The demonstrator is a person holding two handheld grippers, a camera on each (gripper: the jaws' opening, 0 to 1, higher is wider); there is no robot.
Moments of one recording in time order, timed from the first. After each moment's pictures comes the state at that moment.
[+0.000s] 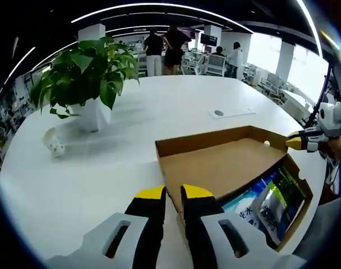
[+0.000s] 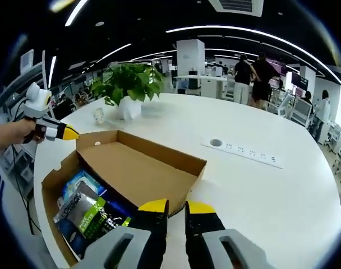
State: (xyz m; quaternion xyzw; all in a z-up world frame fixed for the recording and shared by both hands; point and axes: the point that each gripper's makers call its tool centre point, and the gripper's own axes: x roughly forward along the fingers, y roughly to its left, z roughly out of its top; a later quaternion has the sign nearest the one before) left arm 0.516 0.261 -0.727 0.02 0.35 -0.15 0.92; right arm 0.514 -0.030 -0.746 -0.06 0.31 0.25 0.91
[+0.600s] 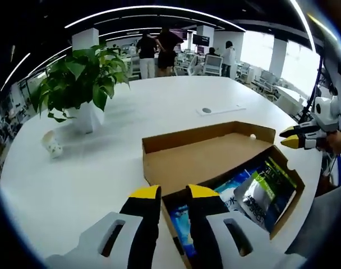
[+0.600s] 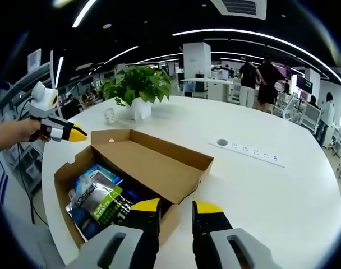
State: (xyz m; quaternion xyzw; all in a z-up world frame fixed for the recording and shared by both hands) left arm 0.483 0.236 -0.724 0.03 0.35 -0.17 0.92; right arm 0.480 -0.031 -0.739 -0.05 0.30 0.28 0.91
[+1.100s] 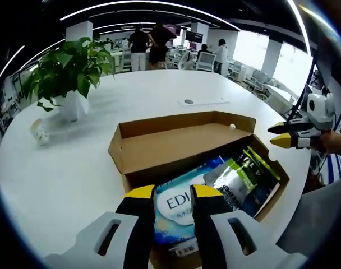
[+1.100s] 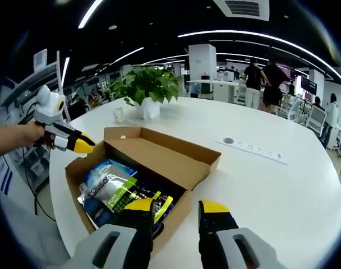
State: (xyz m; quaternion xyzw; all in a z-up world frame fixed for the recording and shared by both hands) left arm 0.444 0.201 -0.738 0.00 0.37 -0.21 0.91; right arm 0.449 -0.028 -0.737 -0.05 0.30 0.30 0.90
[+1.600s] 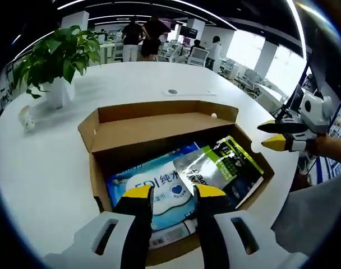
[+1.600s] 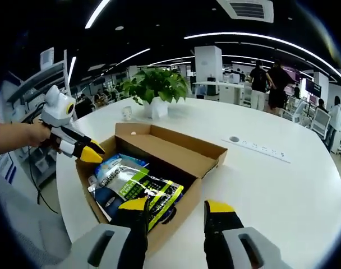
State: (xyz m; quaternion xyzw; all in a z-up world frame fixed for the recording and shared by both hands) left arm 0.410 0.165 -0.754 -0.03 0.39 -0.24 0.89; right arm 0.422 -0.028 -0.738 -0.05 0.29 0.32 0.90
